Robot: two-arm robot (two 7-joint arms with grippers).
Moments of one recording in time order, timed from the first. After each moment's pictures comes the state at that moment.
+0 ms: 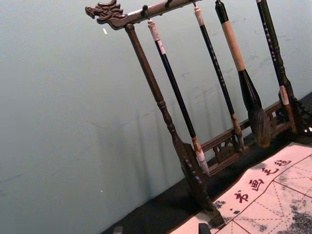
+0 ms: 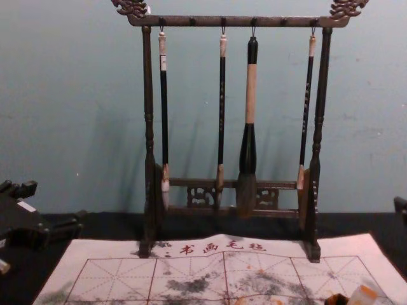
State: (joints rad) left arm -0.20 0.60 0.45 -1.41 -0.25 -0.12 0.03; right arm 0.18 0.59 -0.41 -1.42 0.26 -0.17 -0.01
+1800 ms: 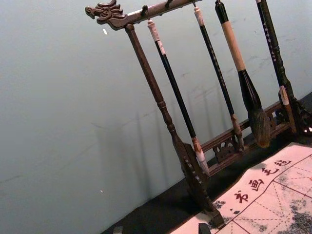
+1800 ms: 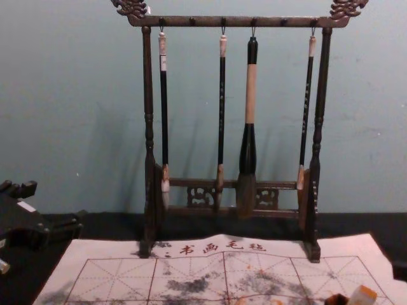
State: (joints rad) left arm -0.20 0.60 0.45 -1.41 -0.25 -0.12 0.03; right arm 0.06 0.68 -0.39 -1.48 0.41 -0.17 0.56
